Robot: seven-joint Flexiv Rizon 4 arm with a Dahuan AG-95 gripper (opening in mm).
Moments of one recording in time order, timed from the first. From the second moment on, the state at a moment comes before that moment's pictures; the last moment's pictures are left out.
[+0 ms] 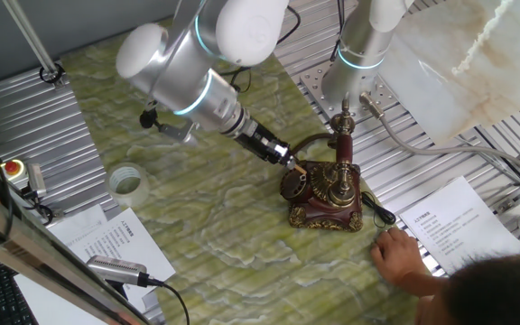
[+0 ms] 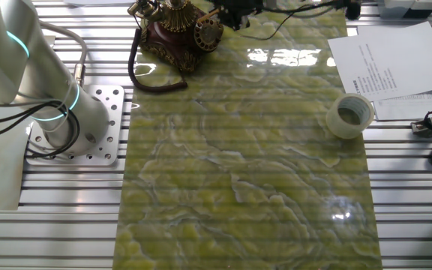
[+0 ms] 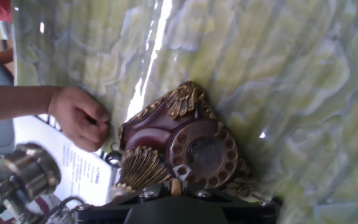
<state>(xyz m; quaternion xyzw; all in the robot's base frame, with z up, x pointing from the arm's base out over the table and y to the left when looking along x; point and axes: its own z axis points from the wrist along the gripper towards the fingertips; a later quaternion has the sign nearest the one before) 0.349 0.211 0.177 0.21 -0.92 -0.24 0.23</state>
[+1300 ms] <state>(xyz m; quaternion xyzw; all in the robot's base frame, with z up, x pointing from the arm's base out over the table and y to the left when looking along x) 0.354 0.210 0.166 0.19 -0.94 -0.21 0.21</state>
